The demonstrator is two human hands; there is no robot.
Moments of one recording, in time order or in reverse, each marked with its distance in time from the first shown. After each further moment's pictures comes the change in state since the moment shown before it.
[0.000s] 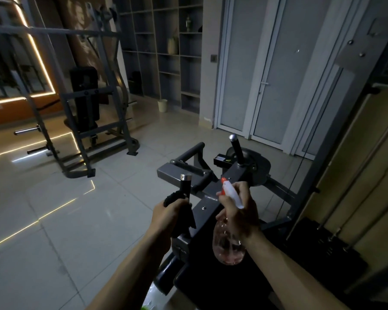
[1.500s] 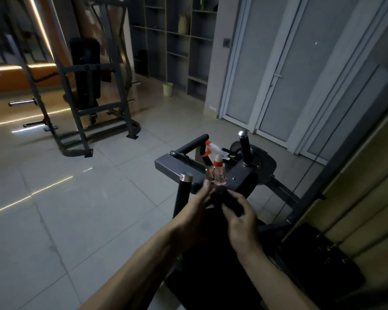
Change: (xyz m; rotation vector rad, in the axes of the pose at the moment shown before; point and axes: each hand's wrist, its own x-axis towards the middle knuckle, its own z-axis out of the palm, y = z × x) left_hand 0.029 0.006 0.054 -0.011 -0.473 -0.271; right_hand 0.038 0.062 0.017 0.219 -0.005 0.056
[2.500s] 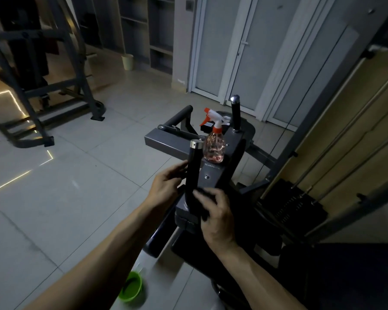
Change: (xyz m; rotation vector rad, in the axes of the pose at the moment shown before) left_hand -0.009 -0.016 -0.110 0.116 0.136 0.270; right_hand -0.084 0.063 0.089 -0.799 0.147 -0.477
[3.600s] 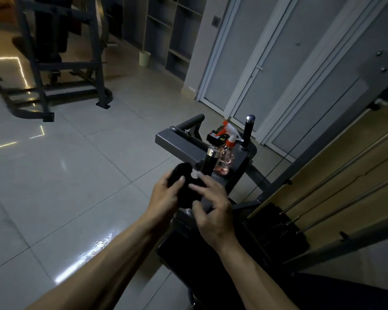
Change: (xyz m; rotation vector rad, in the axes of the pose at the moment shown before) left_hand -0.023 -0.020 -0.016 -0.350 0.103 0.090; right_hand 0.043 -0.054 -0.021 0.249 -0.201 0.037
